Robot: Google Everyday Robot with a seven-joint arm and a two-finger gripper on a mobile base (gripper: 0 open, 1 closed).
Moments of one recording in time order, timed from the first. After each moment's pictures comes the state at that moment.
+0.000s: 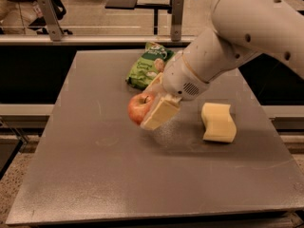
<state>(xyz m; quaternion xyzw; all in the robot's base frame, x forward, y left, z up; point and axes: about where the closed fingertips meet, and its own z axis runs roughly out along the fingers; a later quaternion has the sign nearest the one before) 0.479 -0.005 0.889 -0.67 0.66 0.21 0.26</state>
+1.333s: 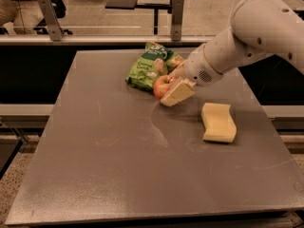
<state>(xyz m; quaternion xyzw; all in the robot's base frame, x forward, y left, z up) 0.579 -0.068 0.868 -0.58 0.73 0.15 0.31</state>
